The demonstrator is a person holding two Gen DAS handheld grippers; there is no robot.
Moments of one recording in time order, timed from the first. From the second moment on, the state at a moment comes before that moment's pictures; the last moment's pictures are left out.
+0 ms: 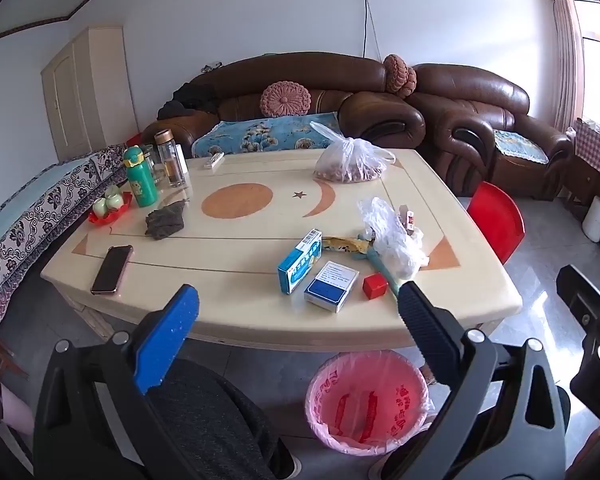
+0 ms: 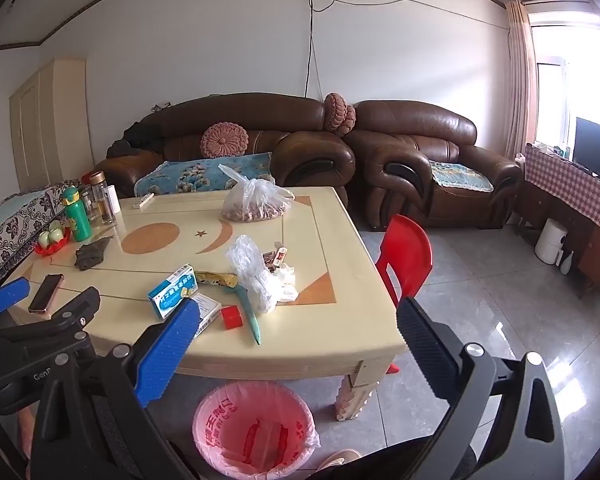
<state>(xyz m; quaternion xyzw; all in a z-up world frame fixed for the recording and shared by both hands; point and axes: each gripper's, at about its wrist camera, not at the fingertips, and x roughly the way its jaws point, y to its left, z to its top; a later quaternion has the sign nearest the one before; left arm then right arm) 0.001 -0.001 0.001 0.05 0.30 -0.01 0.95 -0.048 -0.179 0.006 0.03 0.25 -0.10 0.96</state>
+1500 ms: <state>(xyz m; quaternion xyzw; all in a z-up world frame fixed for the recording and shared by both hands) 0.018 -0.001 -0.012 0.07 0.31 -0.01 0.95 -0.023 -0.184 -0.015 0.04 0.27 -0.09 0.96</state>
